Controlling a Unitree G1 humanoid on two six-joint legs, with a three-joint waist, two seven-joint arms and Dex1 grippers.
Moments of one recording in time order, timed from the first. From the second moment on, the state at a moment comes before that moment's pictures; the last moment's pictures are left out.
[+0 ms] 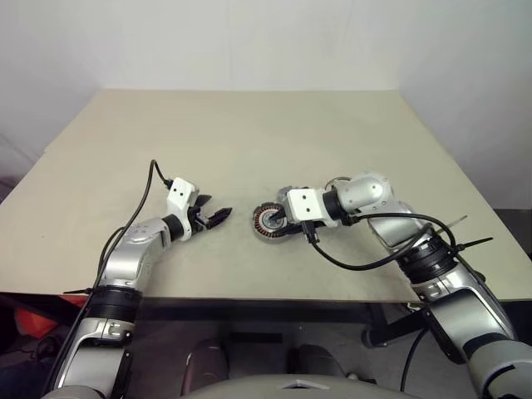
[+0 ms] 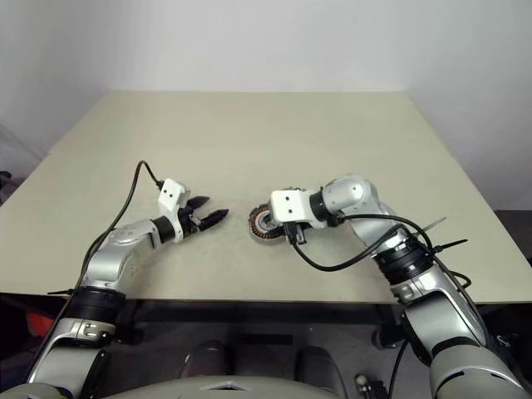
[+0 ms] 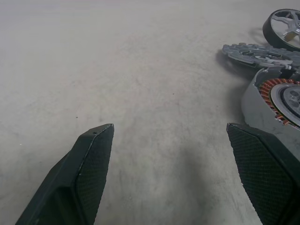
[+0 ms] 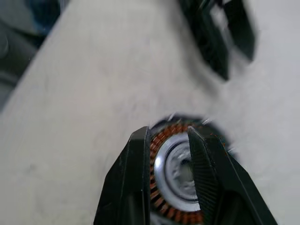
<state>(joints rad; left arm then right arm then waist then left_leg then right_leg) -0.35 0.38 0.00 0.22 -0.30 0.36 -0.69 -0.67 -0.55 0.38 0.01 -0.03 0.14 1.31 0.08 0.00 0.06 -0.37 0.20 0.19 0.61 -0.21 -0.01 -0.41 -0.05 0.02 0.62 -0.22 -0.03</state>
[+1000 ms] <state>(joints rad) -0.35 0.37 -0.01 0.23 -0.29 0.36 -0.70 -0.90 -0.46 0.28 0.89 -0.16 -0.06 0.81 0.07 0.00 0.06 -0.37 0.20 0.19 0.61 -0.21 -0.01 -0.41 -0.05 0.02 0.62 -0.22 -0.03</state>
